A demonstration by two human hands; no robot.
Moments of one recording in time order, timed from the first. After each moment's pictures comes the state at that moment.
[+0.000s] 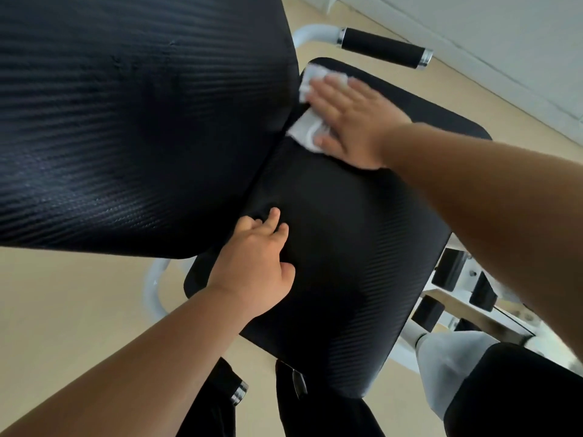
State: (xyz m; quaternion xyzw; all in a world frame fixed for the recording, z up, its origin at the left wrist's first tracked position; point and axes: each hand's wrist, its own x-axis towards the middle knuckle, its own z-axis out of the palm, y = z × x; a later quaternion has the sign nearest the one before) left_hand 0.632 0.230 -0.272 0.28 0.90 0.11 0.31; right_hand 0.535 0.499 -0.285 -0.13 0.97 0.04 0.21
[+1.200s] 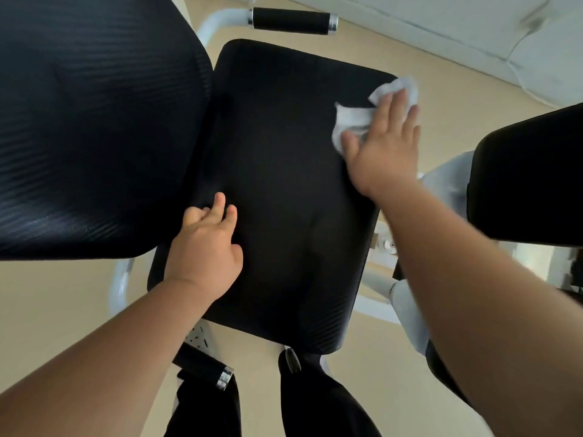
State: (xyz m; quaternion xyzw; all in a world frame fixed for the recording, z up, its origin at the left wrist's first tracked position) left_hand 0.642 0.229 -0.288 0.32 0.92 0.03 0.23; right_hand 0.688 0.519 -0.280 0.38 0.91 -0.12 0.13
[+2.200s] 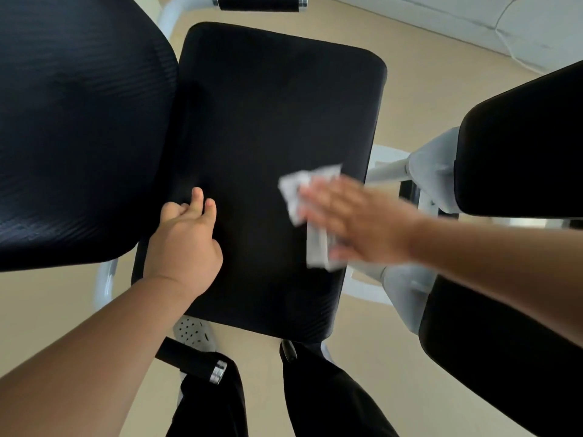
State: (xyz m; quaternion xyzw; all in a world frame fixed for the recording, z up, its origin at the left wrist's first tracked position) left_hand 0.641 0.229 -0.293 0.34 0.91 0.00 0.22; right_hand 0.793 0.512 -0.289 -0.20 0.96 -0.01 0.17
